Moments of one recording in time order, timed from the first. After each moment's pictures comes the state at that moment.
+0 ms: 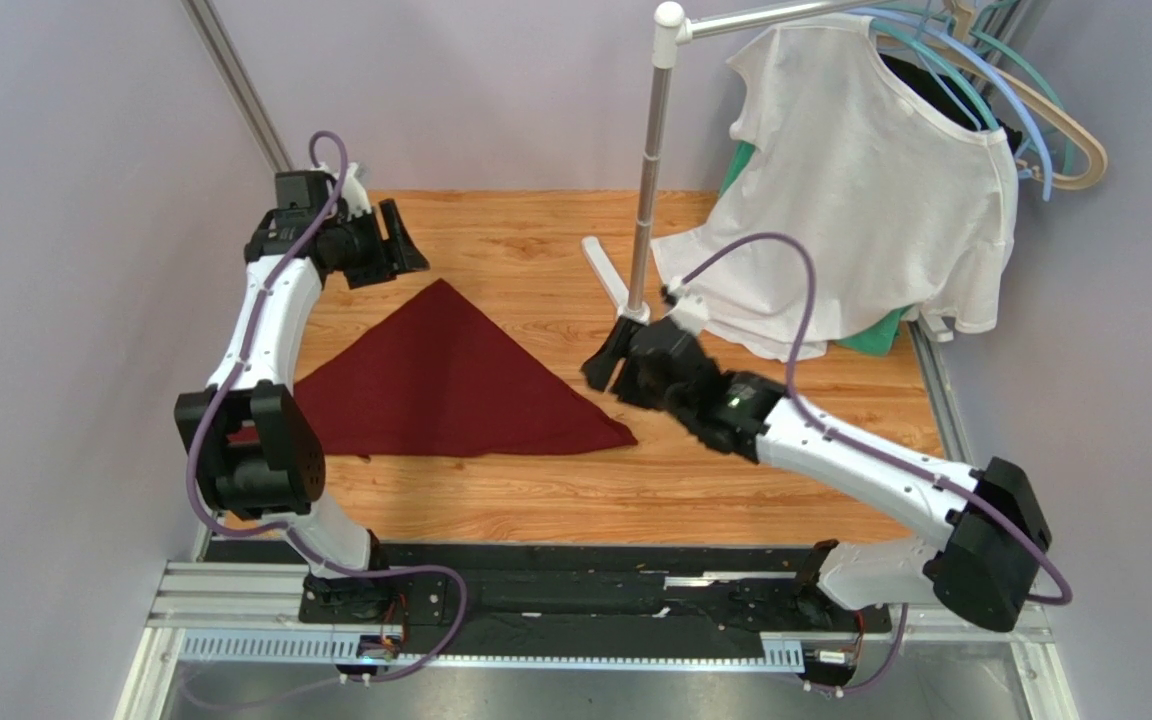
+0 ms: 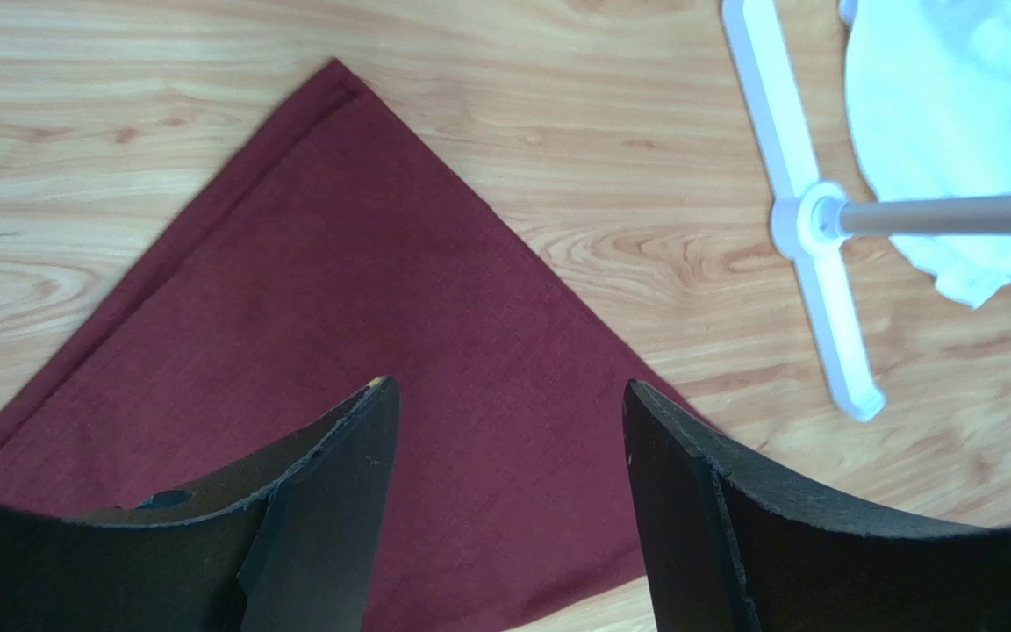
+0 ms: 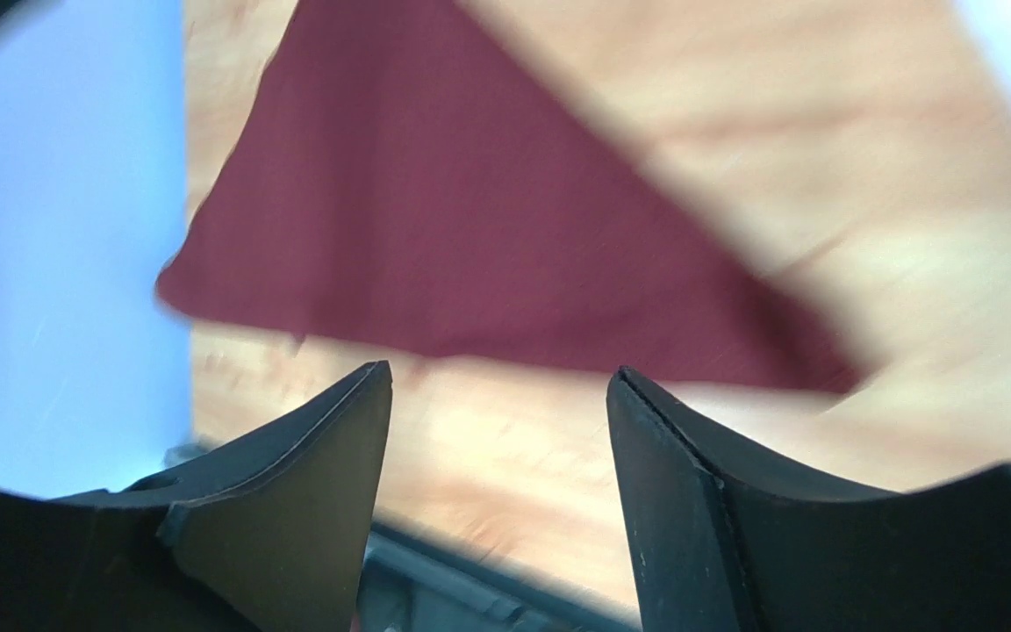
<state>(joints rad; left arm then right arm) 0.11 1.63 1.50 -0.65 0.46 -0.20 0.97 1.31 0.99 -0.30 0.35 1.05</state>
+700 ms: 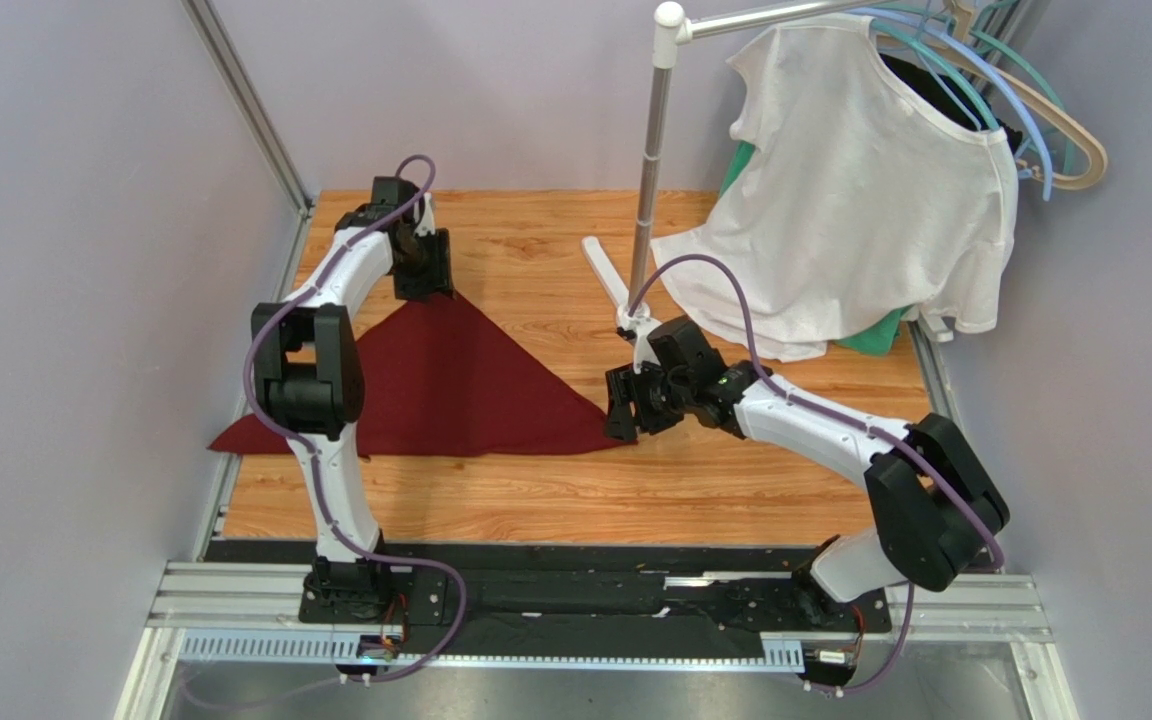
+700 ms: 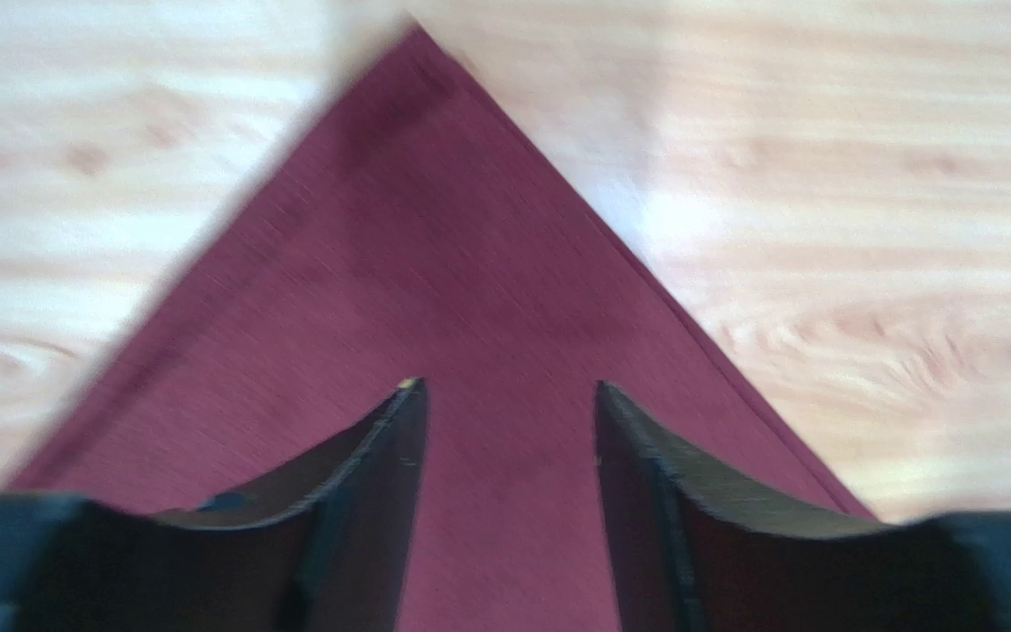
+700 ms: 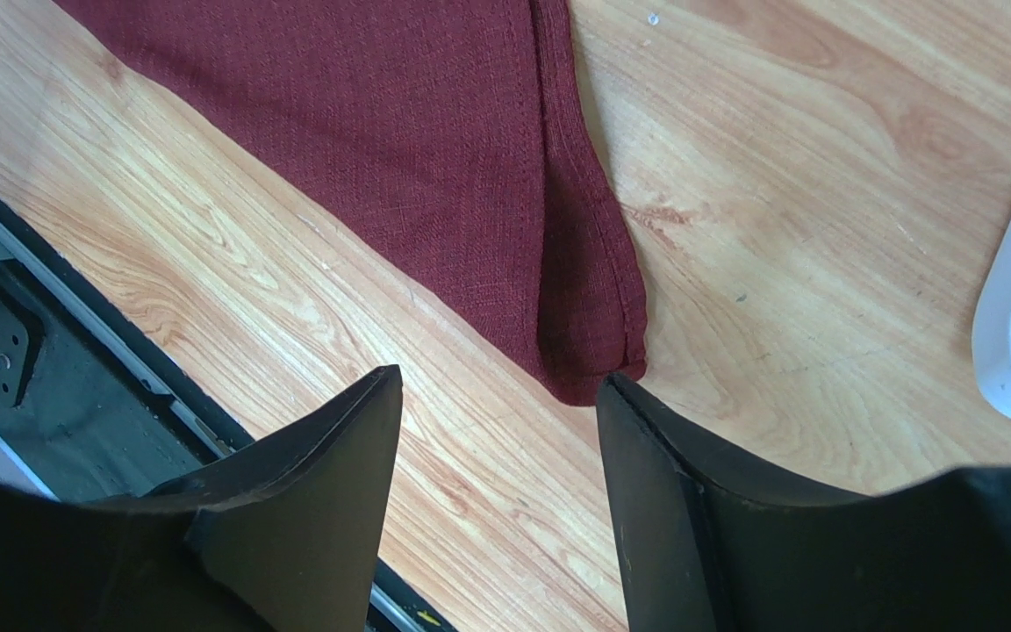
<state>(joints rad) -0.06 2.03 1.68 -0.71 0.14 -0.17 0.67 1.47 0.87 -0.26 -0.26 0.32</state>
